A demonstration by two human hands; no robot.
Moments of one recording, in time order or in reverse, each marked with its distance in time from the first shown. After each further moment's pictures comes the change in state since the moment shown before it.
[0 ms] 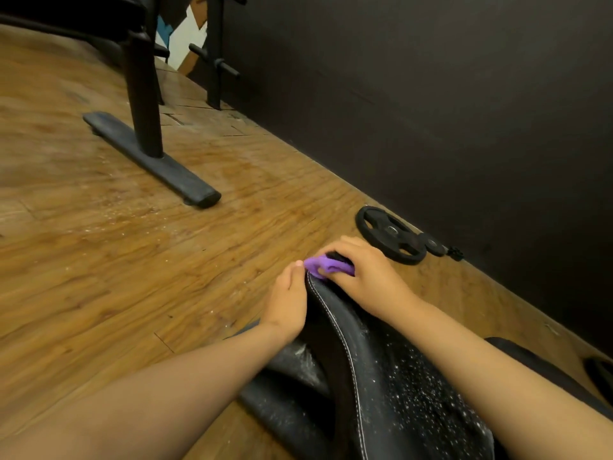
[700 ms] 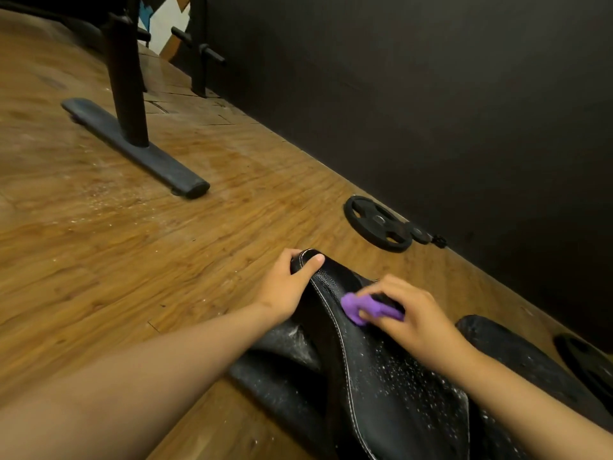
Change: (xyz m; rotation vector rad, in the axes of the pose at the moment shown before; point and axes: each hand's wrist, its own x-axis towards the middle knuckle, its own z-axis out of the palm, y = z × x) left_hand -0.006 0.010 -0.009 0.038 -0.185 -0.073; right_hand -0.098 0.000 -0.029 0.093 -0.052 0.136
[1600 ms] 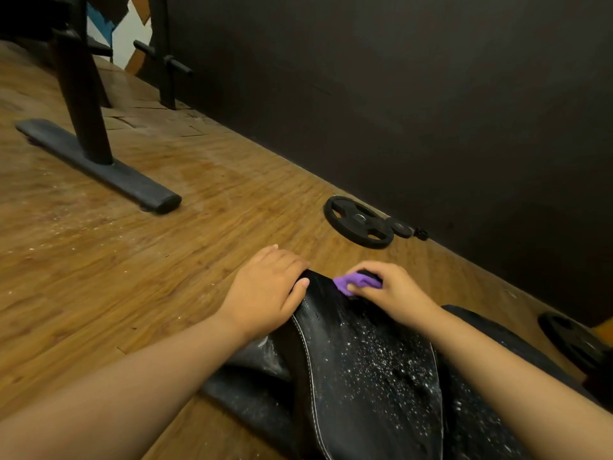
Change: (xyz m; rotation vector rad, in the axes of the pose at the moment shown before) left_hand 0.000 0.016 0.005 1.053 -0.109 0.855; right_hand 0.026 0.066 -0.019 0.044 -0.003 0.215
